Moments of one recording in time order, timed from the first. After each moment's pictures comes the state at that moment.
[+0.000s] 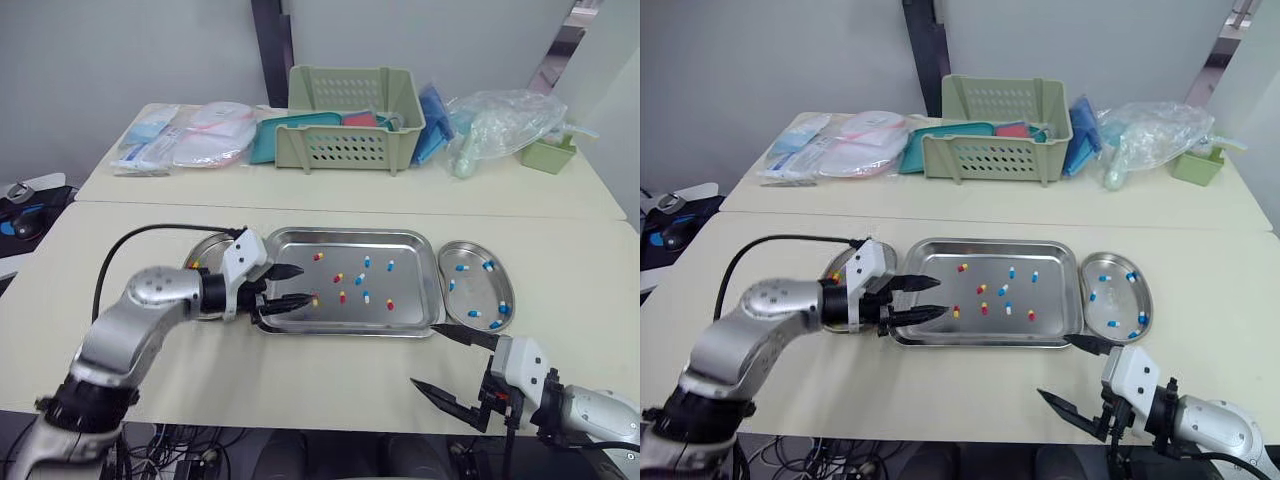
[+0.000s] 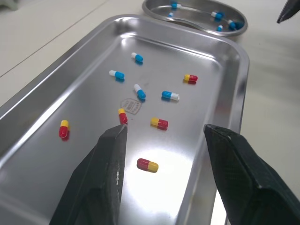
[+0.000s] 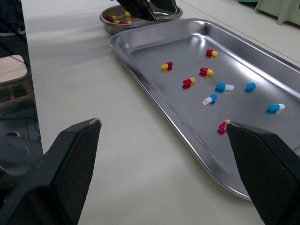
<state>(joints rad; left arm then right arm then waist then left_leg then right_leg) -0.38 0.80 -0.12 -0.20 -0.44 0.51 -1.07 0.44 -0.67 -0.09 -0.71 0.38 0.19 0.83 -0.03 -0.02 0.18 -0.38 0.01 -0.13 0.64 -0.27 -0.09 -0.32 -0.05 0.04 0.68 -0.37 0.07</state>
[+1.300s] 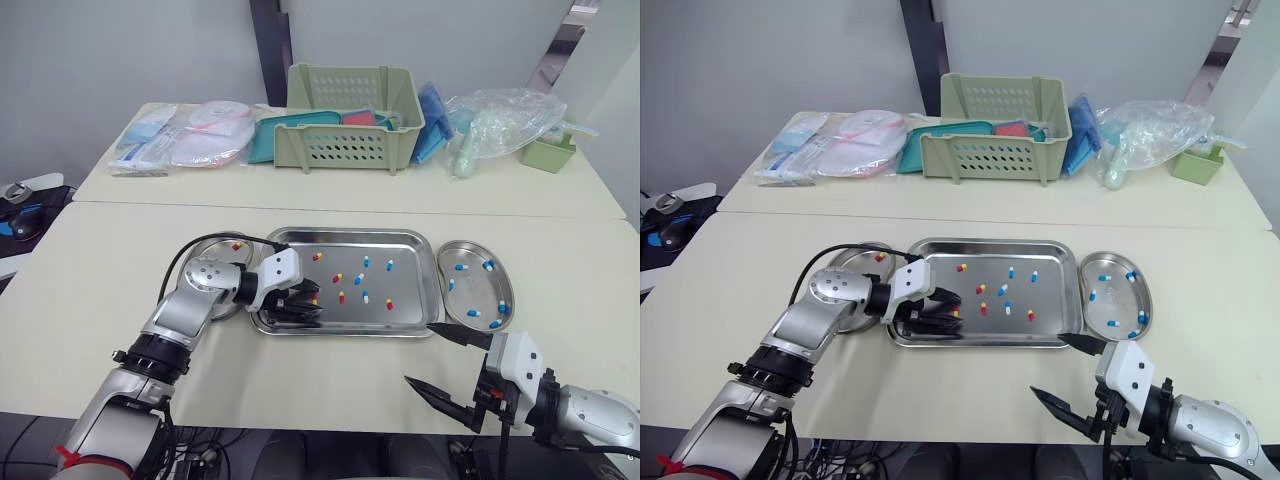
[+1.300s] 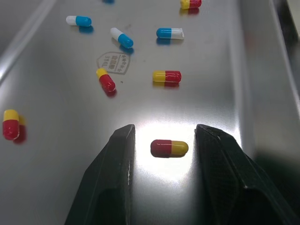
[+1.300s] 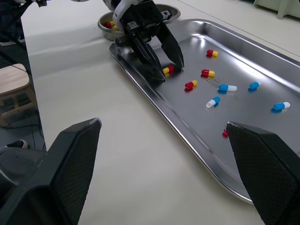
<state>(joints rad) -0.55 0.60 -0.29 0.27 -0.11 0.13 -1.24 0.43 -0.67 -0.09 -0.78 0.42 0.30 0.78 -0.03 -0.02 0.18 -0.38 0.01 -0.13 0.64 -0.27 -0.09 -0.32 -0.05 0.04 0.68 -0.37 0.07</state>
